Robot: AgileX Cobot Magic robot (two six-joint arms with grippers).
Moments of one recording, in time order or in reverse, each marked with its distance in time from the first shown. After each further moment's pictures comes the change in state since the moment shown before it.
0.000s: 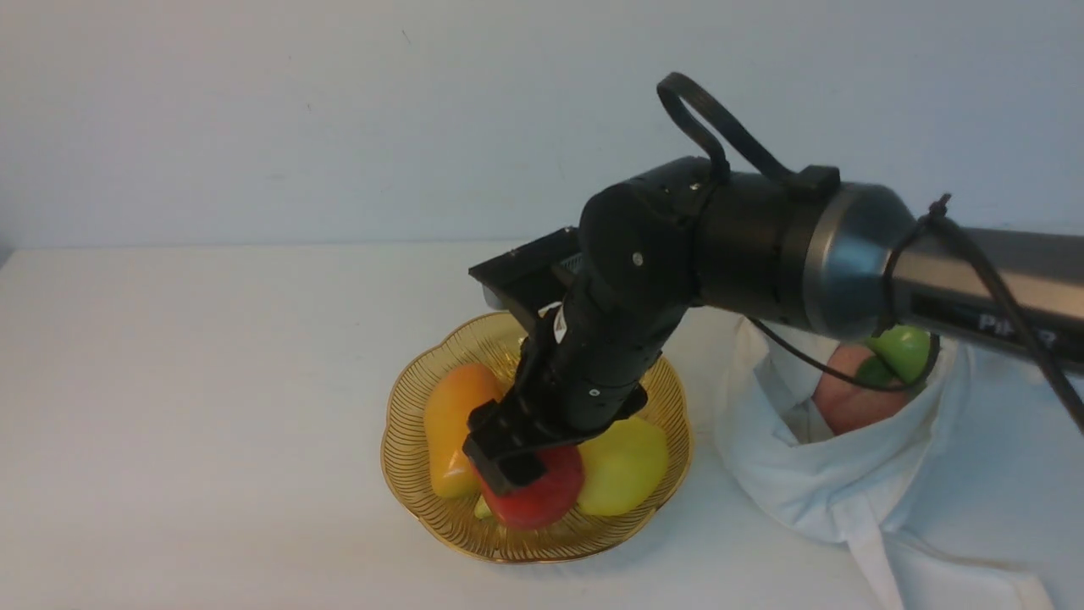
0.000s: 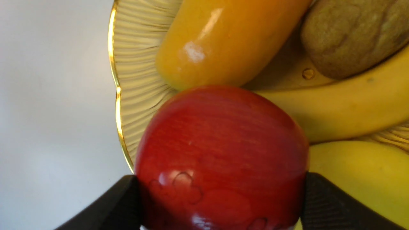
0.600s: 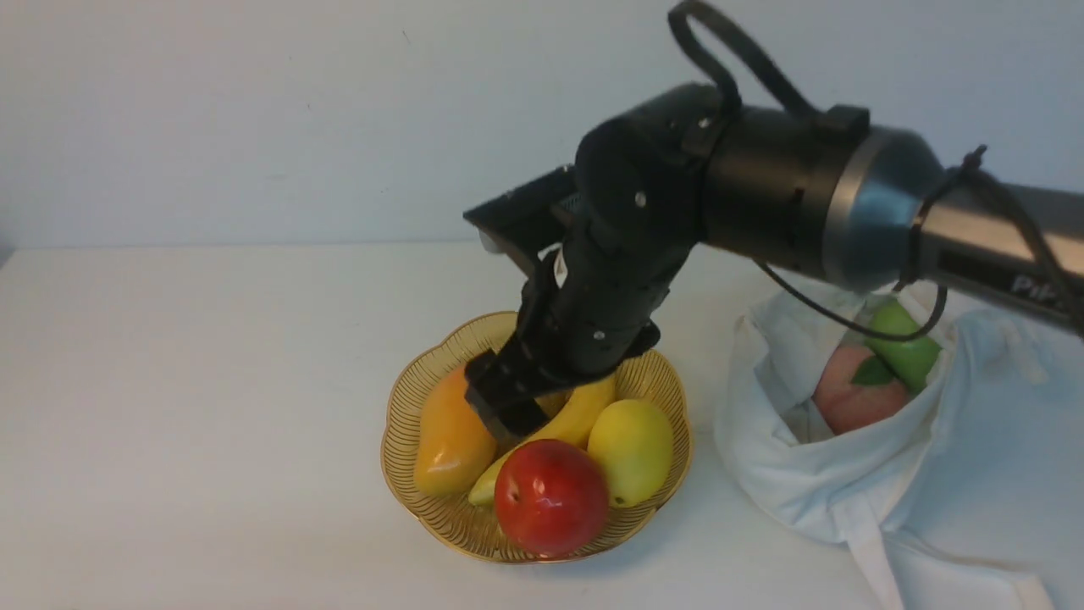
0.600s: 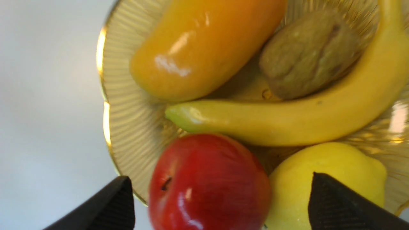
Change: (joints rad) right arm 0.000 -0.027 -0.152 -0.098 0.136 0.028; left arm 0.000 0.000 0.000 0.000 0.000 0.001
